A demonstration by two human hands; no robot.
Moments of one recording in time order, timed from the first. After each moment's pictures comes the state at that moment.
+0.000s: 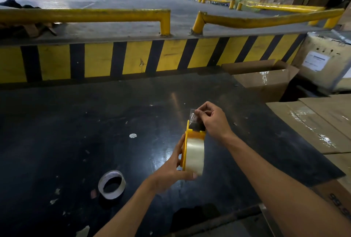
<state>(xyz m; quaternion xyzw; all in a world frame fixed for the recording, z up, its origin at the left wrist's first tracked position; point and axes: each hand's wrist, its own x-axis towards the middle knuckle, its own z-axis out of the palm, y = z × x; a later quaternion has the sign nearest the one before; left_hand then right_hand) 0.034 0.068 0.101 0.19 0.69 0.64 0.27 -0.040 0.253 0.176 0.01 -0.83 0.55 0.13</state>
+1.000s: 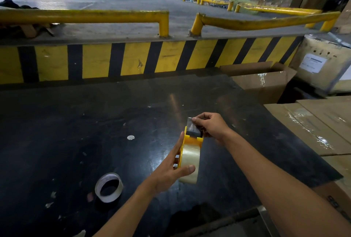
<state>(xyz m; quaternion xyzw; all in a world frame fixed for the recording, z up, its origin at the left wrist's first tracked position) 0.035 0.069 0.105 0.19 0.73 0.62 0.20 -0.045 0.259 0.175 -0.07 -0.77 0.63 -0.05</state>
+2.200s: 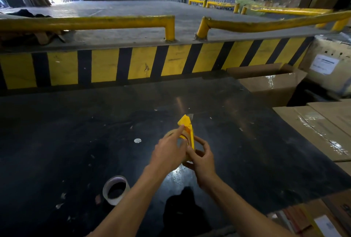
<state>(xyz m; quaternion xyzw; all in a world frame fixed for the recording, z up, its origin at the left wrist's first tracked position) 0.002 0.073 0.158 0.05 0.93 0.37 -0.01 0.015 0.196 0.092 -0.10 -0.59 0.80 0.03</state>
